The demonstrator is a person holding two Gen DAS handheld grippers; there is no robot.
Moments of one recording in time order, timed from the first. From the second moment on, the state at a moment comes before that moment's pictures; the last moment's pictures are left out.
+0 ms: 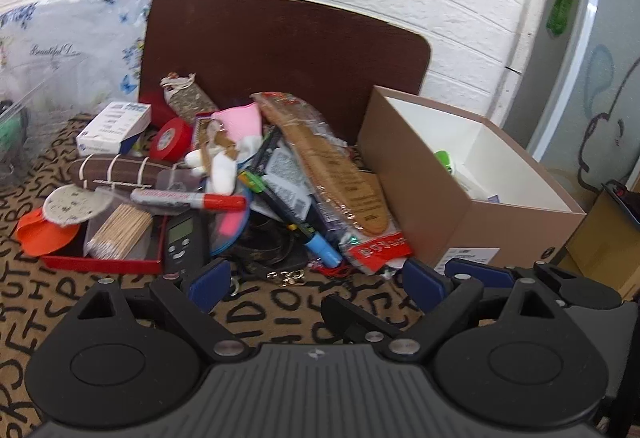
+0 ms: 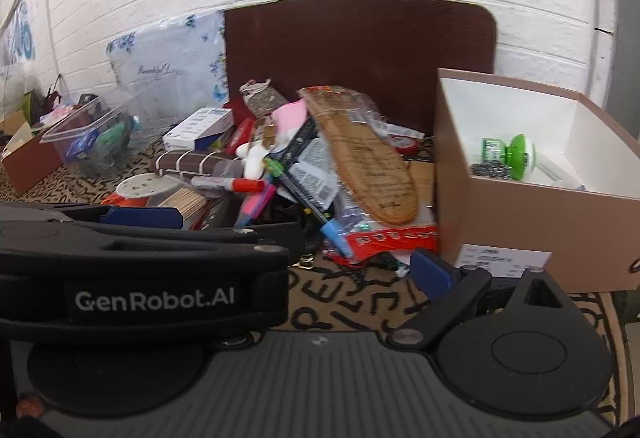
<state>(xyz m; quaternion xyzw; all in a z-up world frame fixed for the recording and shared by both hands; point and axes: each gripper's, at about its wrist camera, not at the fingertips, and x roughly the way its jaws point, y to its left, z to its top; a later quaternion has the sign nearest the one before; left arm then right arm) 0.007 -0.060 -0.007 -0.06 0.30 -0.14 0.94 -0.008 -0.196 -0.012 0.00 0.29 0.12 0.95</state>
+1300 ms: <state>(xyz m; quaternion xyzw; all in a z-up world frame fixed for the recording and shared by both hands) 0.091 0.053 -0.075 -0.20 0.38 -0.11 0.89 0.088 -0.071 -0.084 -0.11 0.31 0.22 0.92</state>
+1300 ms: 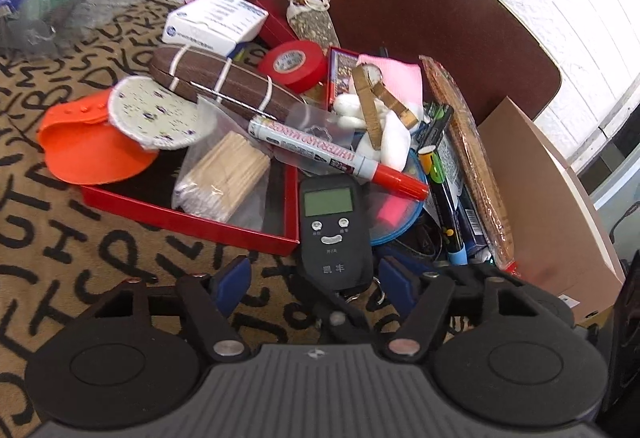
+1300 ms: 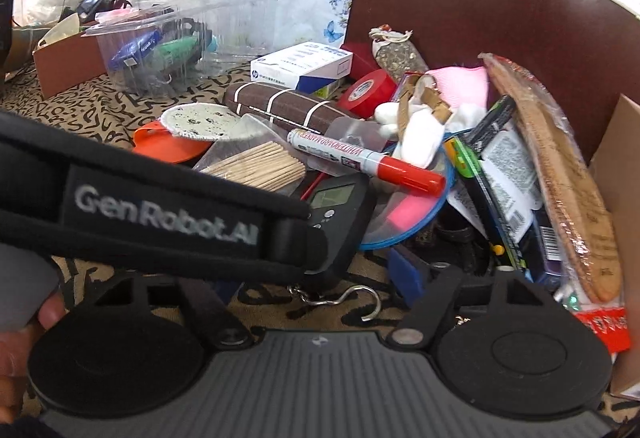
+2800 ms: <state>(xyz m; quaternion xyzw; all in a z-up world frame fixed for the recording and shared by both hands) 0.045 -0.014 -0.077 -0.13 0.42 -0.13 0.89 -0.012 -0.140 -0.083 -0.06 0.37 0.27 0.89</state>
